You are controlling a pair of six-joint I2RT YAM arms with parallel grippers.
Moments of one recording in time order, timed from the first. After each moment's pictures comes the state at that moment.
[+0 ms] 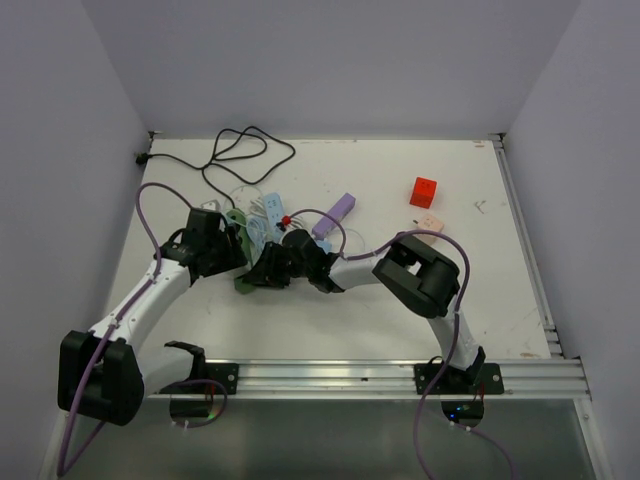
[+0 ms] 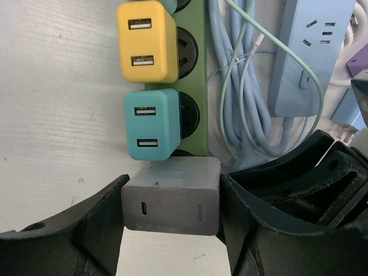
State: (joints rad) left arm -0.22 1.14 0.72 -0.55 -0.05 -0.52; right arm 0.97 2.12 1.16 0.47 -0.27 1.14
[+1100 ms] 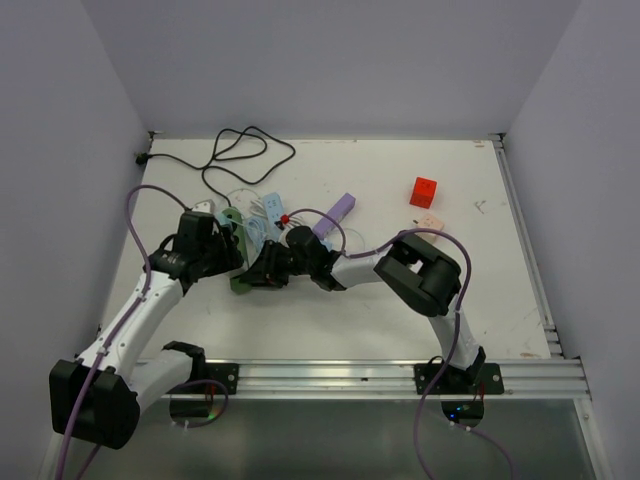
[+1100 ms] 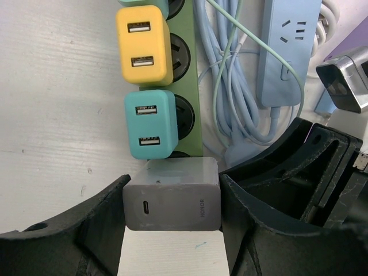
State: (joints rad) left arm -0.22 1.01 0.73 -0.61 -0.06 -0.49; right arm 0.95 2.12 1.16 0.53 -0.39 1.21
